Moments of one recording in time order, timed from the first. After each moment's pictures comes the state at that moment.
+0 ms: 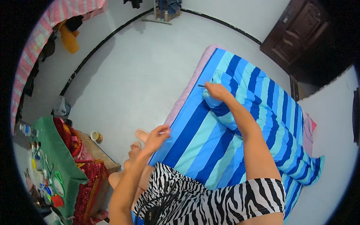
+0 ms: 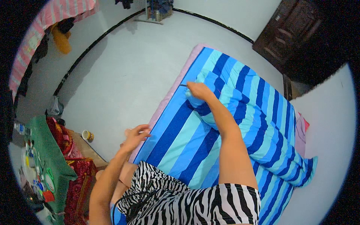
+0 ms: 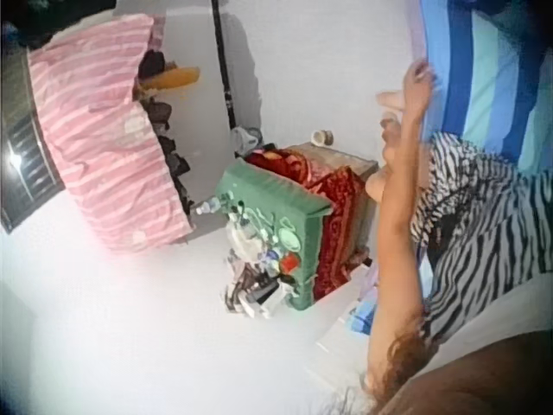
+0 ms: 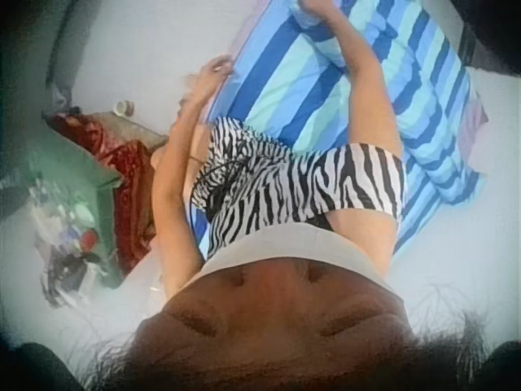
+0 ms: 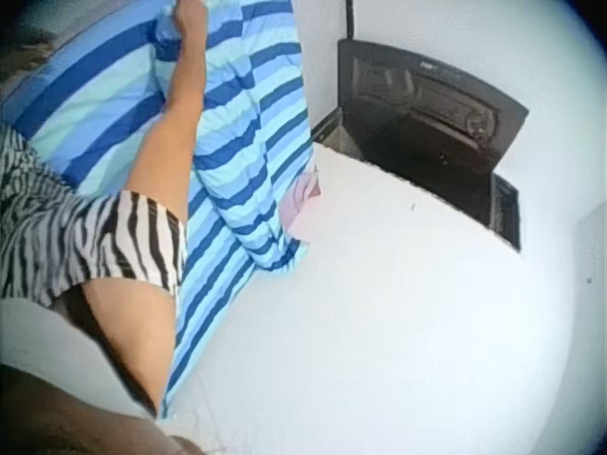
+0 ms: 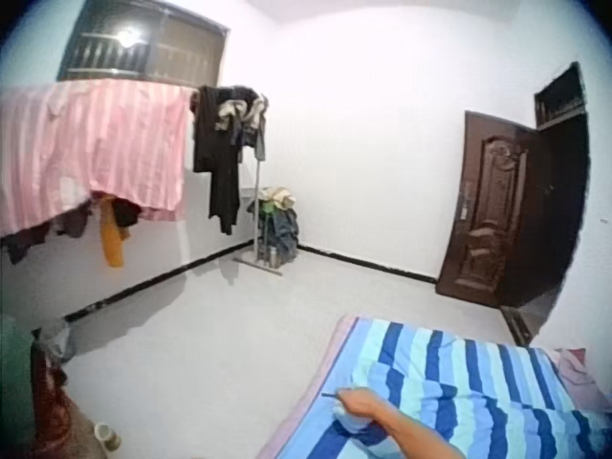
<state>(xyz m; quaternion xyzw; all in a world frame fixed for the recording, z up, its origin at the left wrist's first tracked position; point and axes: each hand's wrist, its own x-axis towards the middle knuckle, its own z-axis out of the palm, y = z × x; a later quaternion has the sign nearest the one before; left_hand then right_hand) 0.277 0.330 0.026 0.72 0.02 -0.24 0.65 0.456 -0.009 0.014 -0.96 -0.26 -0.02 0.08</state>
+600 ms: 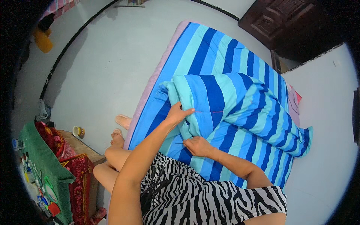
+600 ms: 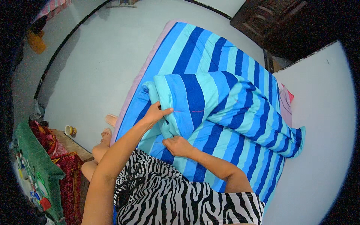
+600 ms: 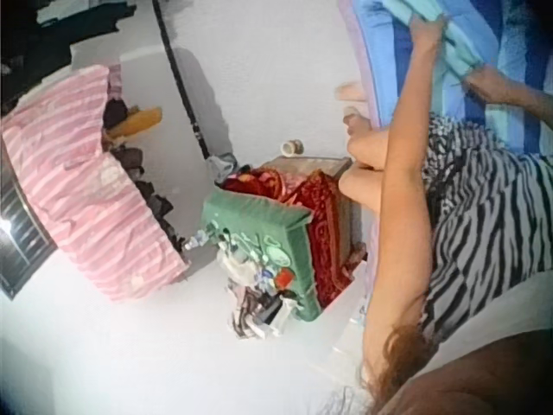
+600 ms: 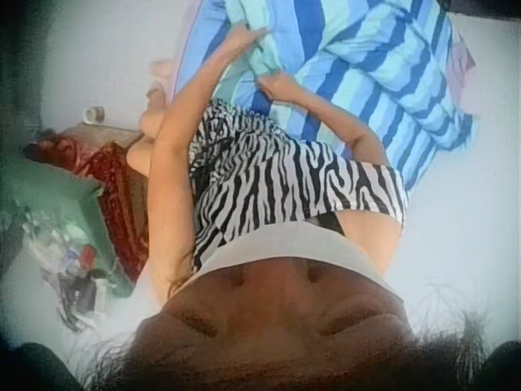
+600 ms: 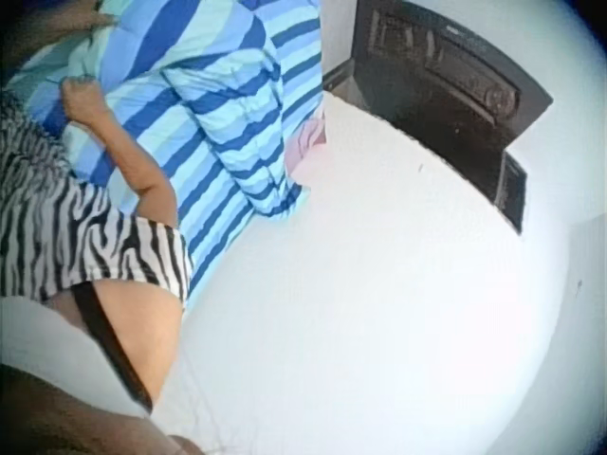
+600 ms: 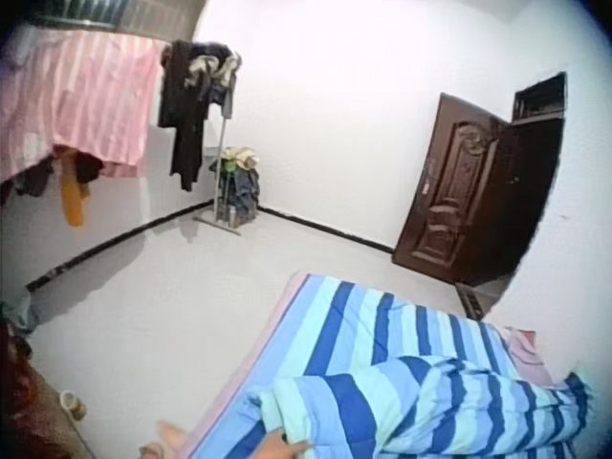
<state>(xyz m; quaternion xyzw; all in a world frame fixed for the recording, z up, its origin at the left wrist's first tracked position) 0.260 0.172 0.013 0.68 -0.02 -0.36 0.64 0.119 0.045 -0.029 -0.91 -0.33 -0.02 0.26</state>
